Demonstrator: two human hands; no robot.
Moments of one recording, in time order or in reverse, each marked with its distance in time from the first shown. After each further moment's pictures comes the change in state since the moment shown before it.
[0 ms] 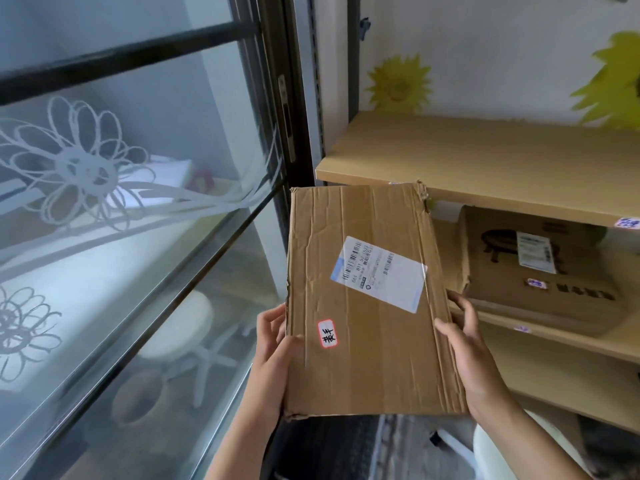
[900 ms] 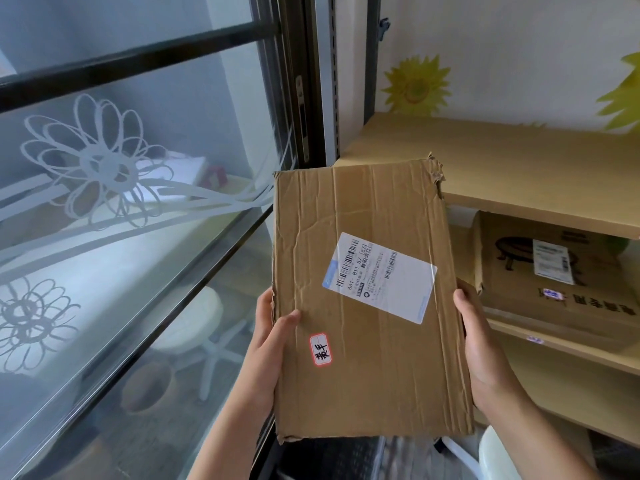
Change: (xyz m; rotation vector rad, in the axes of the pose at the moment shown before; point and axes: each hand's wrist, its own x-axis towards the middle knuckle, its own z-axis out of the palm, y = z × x) left_hand -0.003 0.042 -0.001 -0.085 0.037 -0.067; right_hand -0.006 -0.039 0.015 0.083 -0.147 -0.041
